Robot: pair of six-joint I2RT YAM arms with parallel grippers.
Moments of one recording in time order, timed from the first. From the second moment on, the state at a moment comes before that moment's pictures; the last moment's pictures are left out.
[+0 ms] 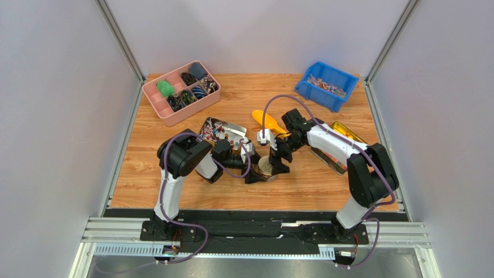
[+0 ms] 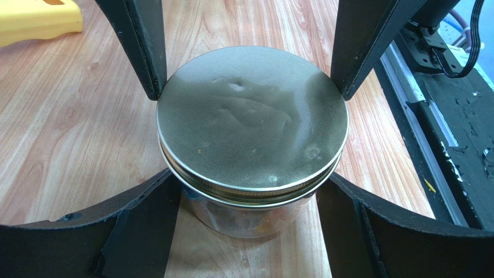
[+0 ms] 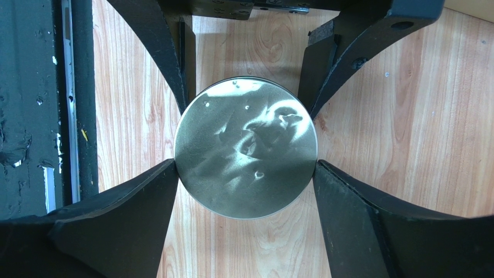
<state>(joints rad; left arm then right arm) -0.65 2.12 0.64 1.30 0.99 -0.06 0.49 1.66 1.12 -0.74 -0.73 -0.95</state>
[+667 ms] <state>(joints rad) -0.64 2.11 0.62 1.31 0.86 0.07 0.56 1.60 1.05 -0.55 -0.53 -0.68</state>
